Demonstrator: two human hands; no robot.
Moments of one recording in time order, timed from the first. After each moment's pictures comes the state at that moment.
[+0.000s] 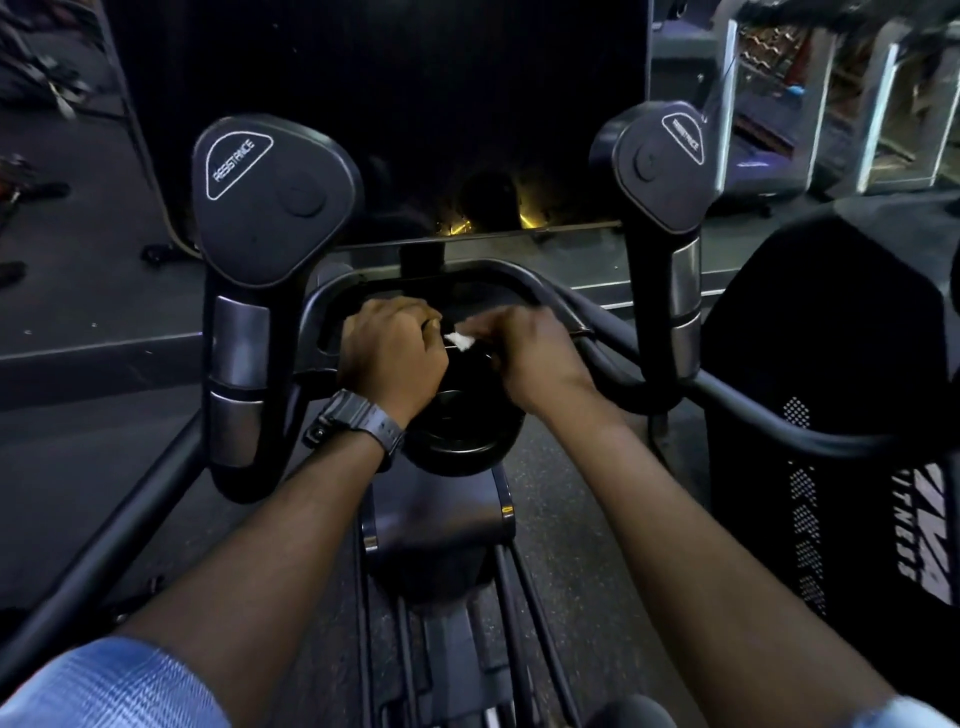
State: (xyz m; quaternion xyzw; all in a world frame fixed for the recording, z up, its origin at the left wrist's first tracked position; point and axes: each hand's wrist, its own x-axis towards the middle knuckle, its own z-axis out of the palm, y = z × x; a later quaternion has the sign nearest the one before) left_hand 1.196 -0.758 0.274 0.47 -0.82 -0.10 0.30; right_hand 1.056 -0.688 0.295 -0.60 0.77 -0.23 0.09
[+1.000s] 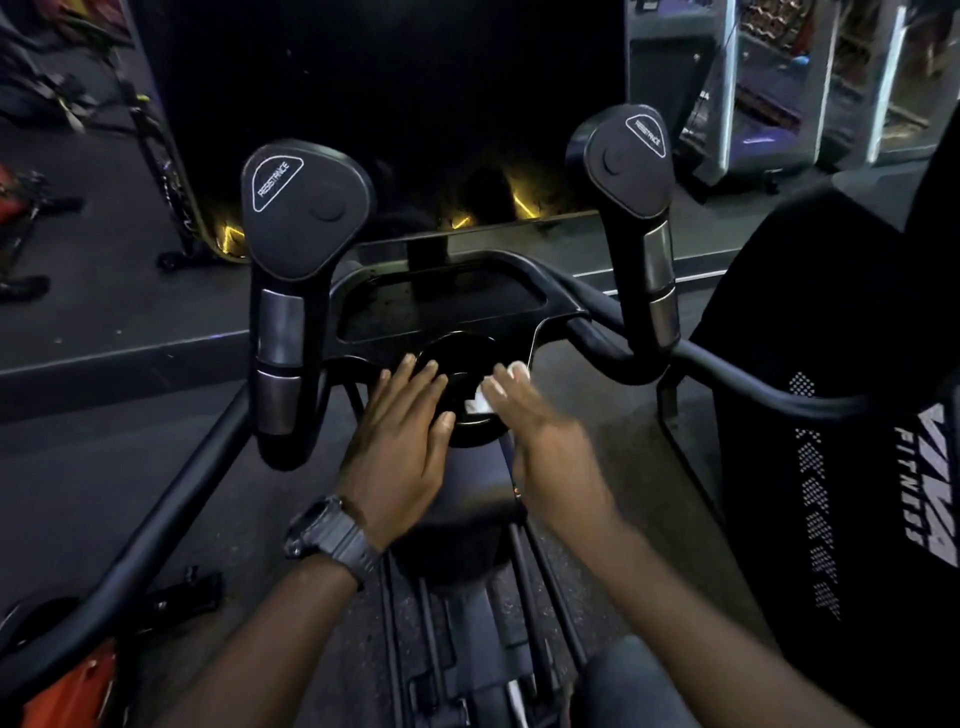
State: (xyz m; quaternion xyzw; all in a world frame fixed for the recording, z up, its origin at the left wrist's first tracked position) left_hand 1.265 -0.676 0.245 0.34 -0.90 -0.14 0.23; right_hand 1.115 -0.579 0.251 -0.62 0.71 -0.33 0.03
